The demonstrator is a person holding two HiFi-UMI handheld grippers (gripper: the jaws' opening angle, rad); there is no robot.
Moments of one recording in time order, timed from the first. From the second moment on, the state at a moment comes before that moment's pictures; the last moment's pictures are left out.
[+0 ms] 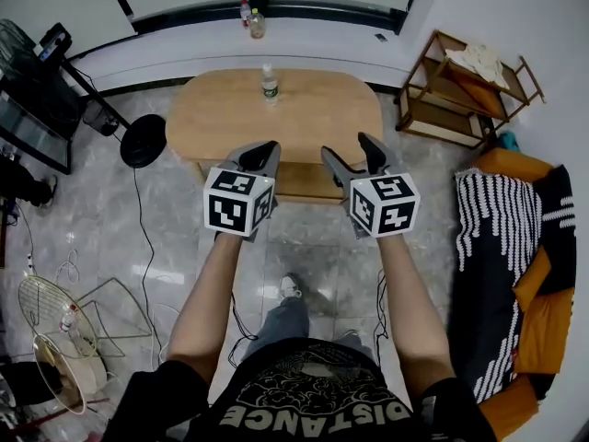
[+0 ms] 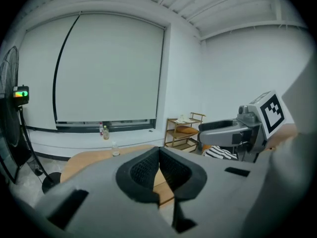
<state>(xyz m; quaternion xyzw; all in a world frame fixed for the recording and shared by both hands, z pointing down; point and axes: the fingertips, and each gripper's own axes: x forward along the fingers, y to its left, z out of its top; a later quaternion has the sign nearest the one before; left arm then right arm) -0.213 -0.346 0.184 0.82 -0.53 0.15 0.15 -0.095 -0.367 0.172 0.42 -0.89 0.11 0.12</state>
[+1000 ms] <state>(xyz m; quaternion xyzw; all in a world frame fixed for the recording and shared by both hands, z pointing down) -0.148 -0.330 0.388 0.81 -0.54 0.17 0.13 -0.048 -0.355 0.399 0.39 -0.91 0.16 0.08</state>
